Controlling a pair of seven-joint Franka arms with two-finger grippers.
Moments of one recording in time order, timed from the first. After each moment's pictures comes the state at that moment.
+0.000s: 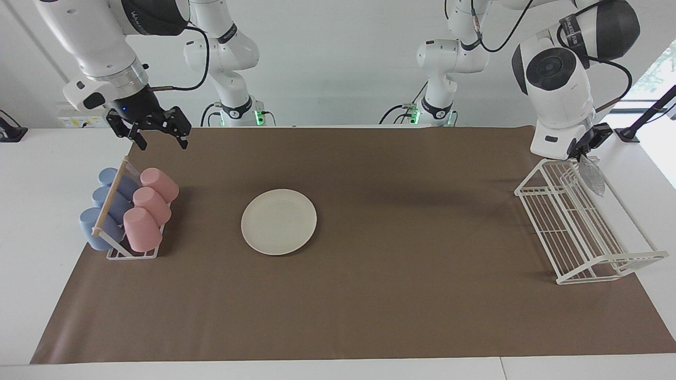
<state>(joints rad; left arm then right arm) -0.17 0.11 0.02 -1.64 0.76 1.59 -0.16 0.08 -0.05 -0.11 -1.66 0.03 1.61 -0.01</state>
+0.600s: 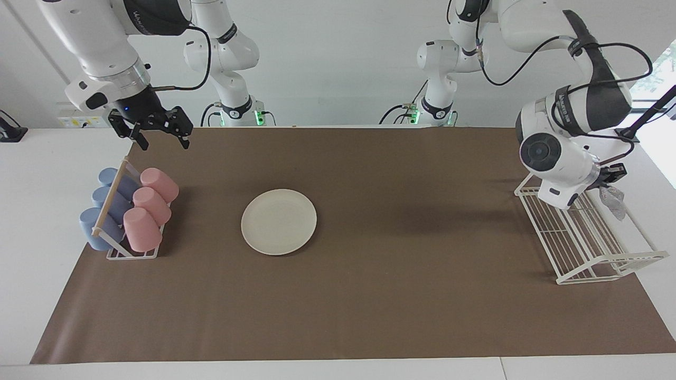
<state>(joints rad) -0.12 0.39 0.02 -1.55 0.98 1.52 -0.12 0.08 -0.05 -0.10 -1.66 0.03 1.61 -0.01</state>
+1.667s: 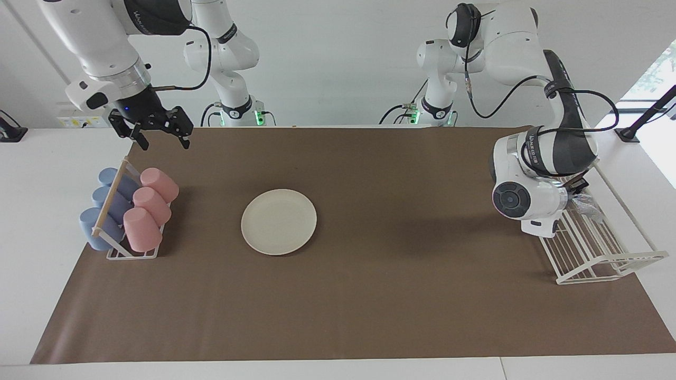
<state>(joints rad) -0.19 0.51 0.02 -1.43 0.87 1.38 -0.52 0.08 -0.05 -0.10 -1.66 0.03 1.61 -0.01</state>
